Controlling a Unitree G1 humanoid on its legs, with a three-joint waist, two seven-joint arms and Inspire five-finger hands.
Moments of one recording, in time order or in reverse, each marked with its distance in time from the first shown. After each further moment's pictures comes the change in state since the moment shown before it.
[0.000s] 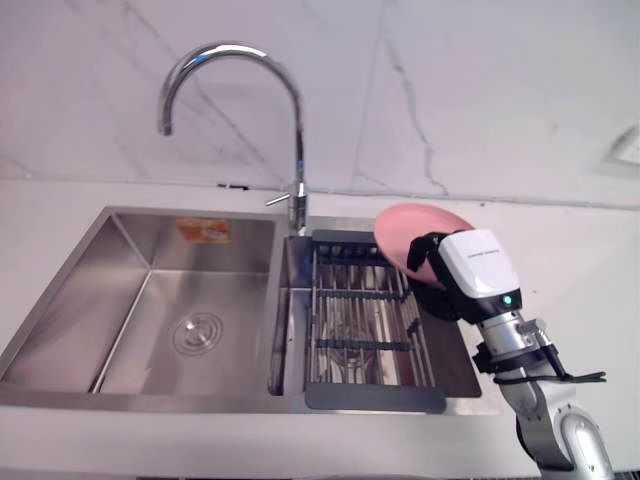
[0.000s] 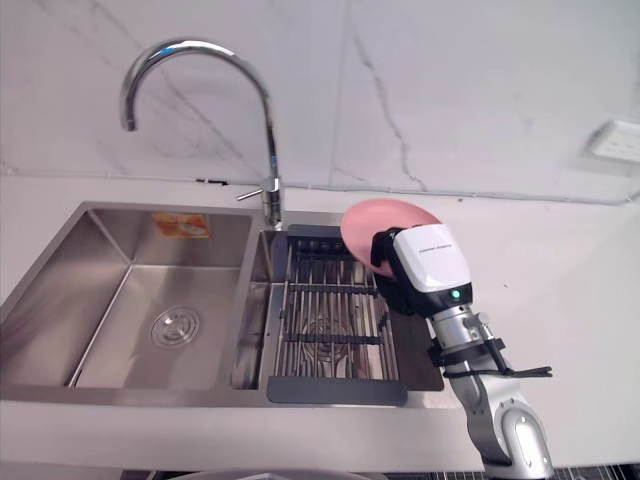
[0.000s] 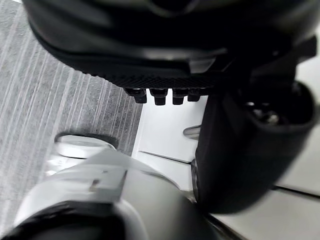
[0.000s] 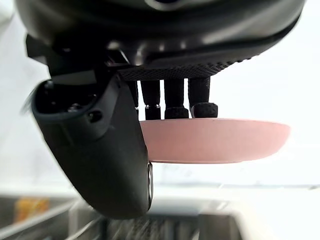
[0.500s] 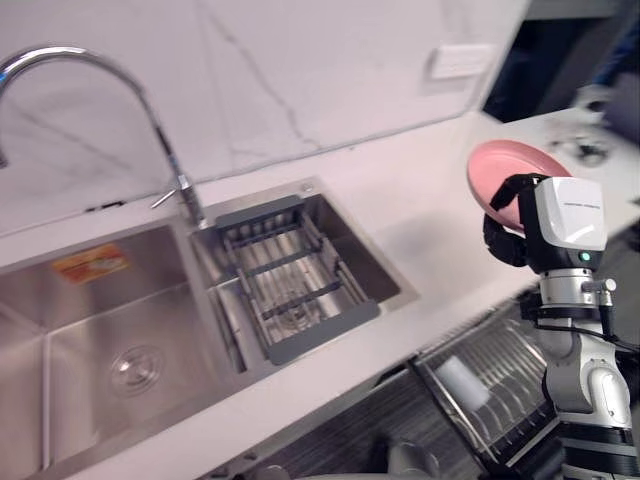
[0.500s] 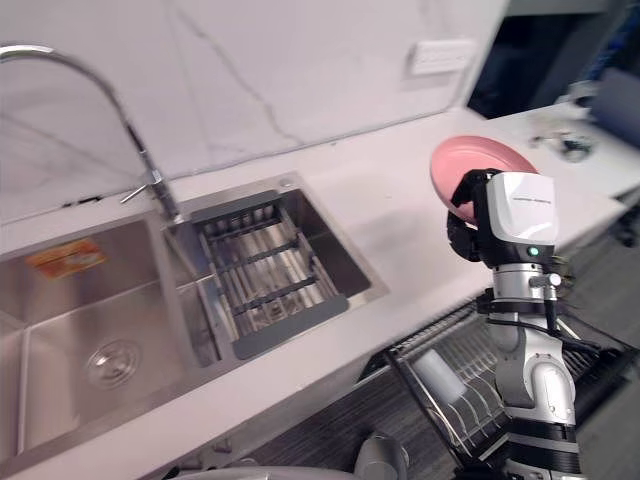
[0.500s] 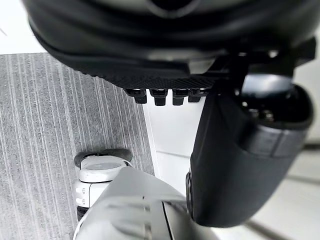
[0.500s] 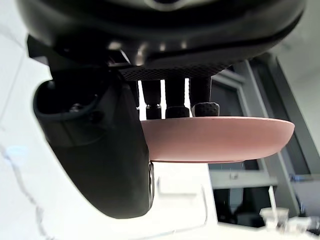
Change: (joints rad) left arm 0.080 0.037 0.035 0.001 -0.100 0.035 0.001; right arm -0.157 -0.014 -0.127 0.189 0.005 0.053 -0.135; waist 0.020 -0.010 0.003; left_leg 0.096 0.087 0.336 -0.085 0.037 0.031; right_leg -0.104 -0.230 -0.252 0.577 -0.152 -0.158
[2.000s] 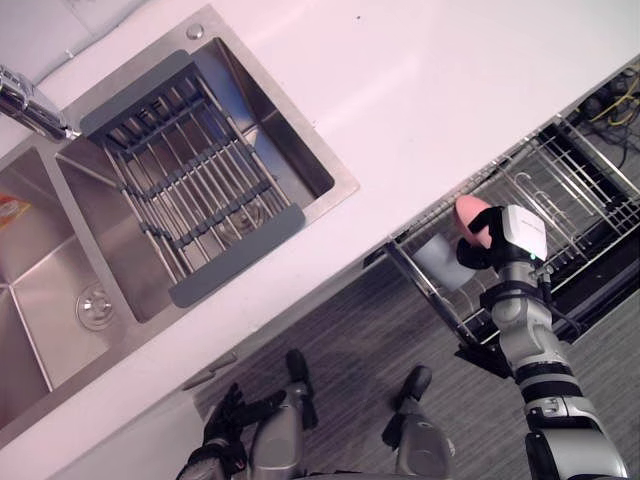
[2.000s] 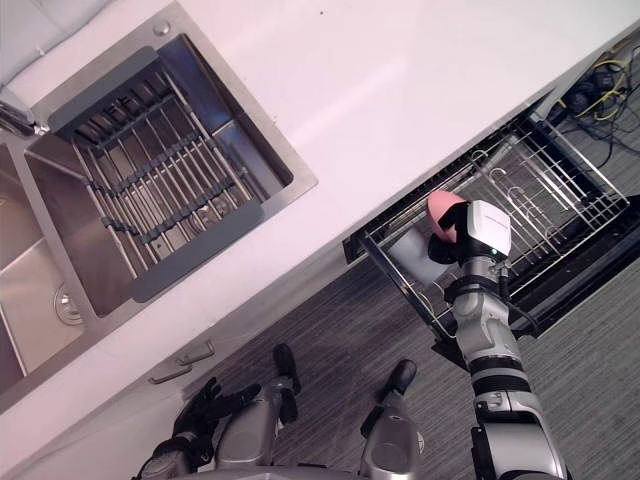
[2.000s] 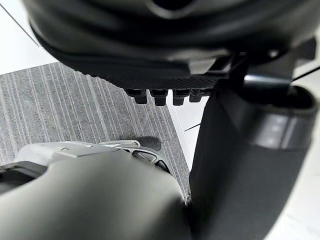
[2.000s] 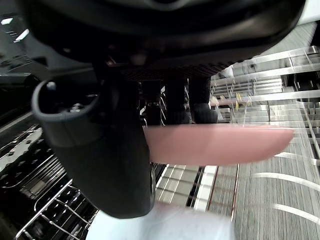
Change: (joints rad) left arm -0.227 -0.071 -0.051 -0.145 -0.037 0.015 -0.122; right arm -0.312 0.015 0.152 0.633 0.287 0.260 0.002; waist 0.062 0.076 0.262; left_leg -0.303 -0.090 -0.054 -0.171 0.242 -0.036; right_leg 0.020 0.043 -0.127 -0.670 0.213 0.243
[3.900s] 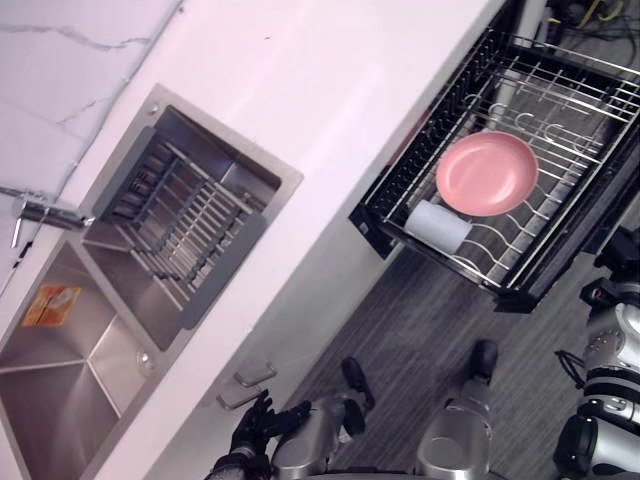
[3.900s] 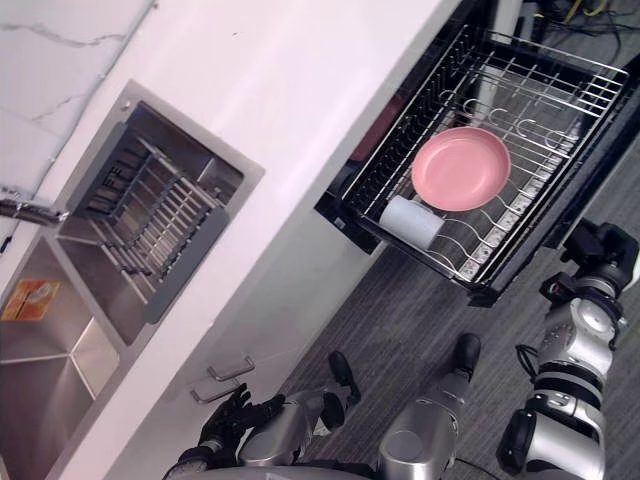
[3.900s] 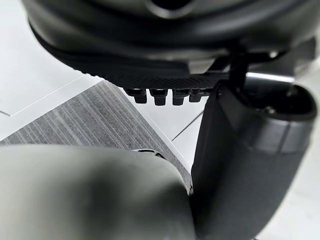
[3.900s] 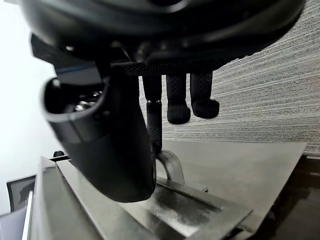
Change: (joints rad) left arm 0.077 -0.055 -0.165 -0.044 0.010 0.013 0.009; right arm -0.015 -0.139 -0.520 0.184 1.089 -0.113 0.121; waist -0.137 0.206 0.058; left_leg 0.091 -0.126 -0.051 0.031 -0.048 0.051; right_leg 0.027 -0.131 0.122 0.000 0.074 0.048
